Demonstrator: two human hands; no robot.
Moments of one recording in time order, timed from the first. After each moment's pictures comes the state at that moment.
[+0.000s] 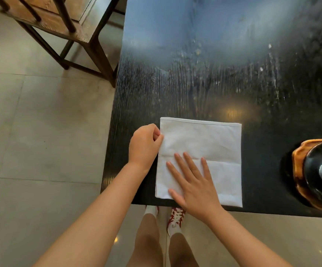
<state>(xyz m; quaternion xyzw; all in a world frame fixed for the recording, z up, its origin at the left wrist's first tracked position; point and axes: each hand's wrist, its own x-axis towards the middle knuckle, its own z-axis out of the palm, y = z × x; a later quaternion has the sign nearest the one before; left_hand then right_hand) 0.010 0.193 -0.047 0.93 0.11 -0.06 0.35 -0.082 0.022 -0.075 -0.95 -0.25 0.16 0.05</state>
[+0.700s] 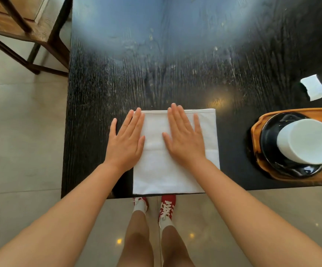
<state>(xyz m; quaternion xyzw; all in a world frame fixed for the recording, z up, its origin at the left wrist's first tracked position) -0.011 0.152 -0.084 0.98 -0.13 -0.09 0.10 -0.004 -0.037 -0.078 -0.99 -0.10 0.09 0.09</state>
